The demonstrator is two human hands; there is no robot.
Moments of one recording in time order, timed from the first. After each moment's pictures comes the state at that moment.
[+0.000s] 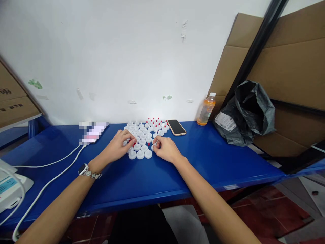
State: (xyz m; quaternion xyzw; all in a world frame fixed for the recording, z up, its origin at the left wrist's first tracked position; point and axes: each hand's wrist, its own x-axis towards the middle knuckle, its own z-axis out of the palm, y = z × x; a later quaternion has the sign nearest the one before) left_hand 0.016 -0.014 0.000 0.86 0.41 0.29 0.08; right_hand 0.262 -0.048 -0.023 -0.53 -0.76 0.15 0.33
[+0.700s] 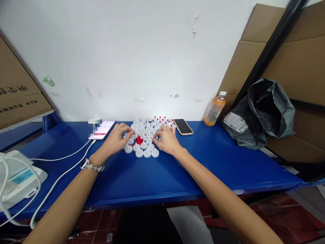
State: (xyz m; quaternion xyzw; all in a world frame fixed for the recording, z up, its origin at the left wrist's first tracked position) left_hand -0.007 -0.008 0.013 0.82 0.47 0.33 0.06; right_hand 0.237 -0.023 -0.002 -0.54 -0.80 0.02 0.27
